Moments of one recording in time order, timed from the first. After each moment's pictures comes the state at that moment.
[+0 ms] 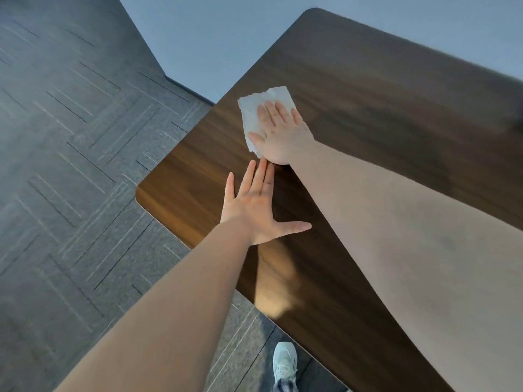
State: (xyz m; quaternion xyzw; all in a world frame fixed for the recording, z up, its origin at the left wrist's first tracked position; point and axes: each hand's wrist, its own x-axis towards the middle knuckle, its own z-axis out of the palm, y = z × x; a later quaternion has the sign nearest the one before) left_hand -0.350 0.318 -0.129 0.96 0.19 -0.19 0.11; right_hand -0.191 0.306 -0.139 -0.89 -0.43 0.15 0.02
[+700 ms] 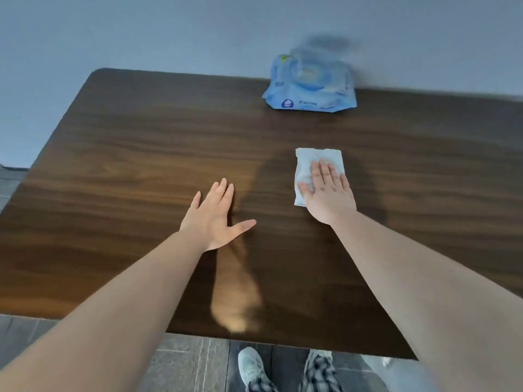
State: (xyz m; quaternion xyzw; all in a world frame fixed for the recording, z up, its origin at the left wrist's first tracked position) left_hand -0.302 0.119 -0.098 0.97 -0.06 -0.21 0.10; right_hand -0.243 -0.130 -0.136 -0.98 -0.01 0.18 0.07
